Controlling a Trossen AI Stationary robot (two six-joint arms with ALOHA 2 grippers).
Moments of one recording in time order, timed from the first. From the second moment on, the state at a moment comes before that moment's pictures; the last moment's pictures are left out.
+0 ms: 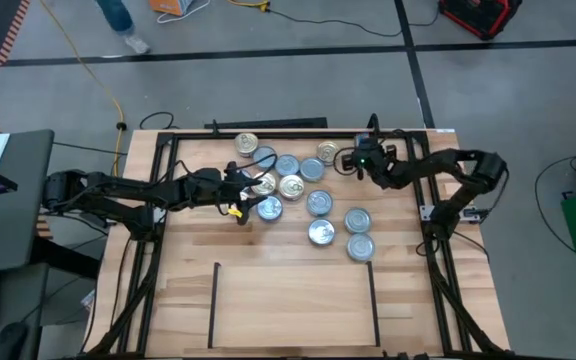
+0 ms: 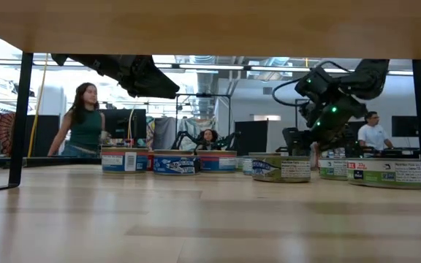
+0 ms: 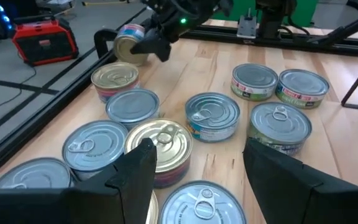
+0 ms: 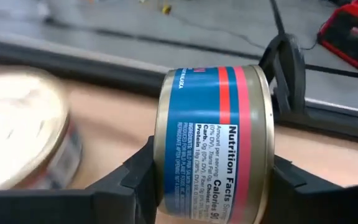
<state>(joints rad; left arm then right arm) 0.20 1.21 0.52 0.41 -0.09 -0.01 -0.61 1.59 0.50 0.39 0.66 0.39</state>
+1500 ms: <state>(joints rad) -0.52 0.77 0.63 -0.10 -0.29 0.07 0.54 1.81 1.56 -0.28 0.77 -0.27</state>
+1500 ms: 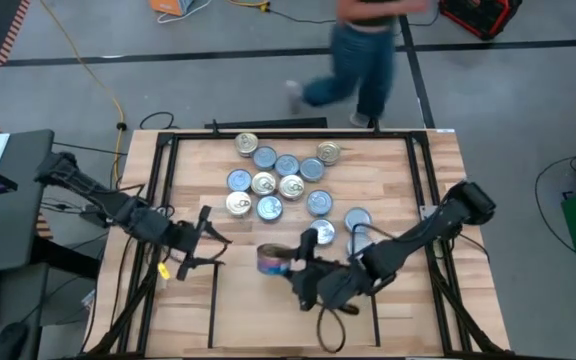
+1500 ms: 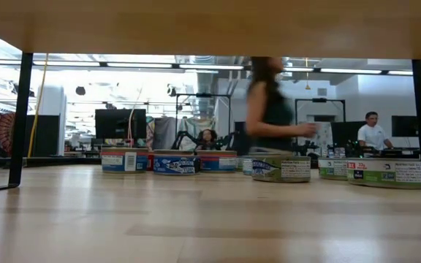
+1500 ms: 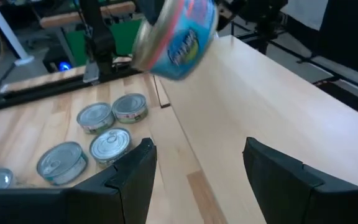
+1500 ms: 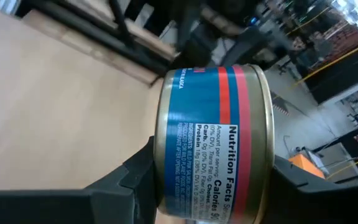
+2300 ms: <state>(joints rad) -0.76 0.74 0.63 0.01 -0.24 -0.08 0.61 2.13 1.87 -0.38 0.78 -0.34</state>
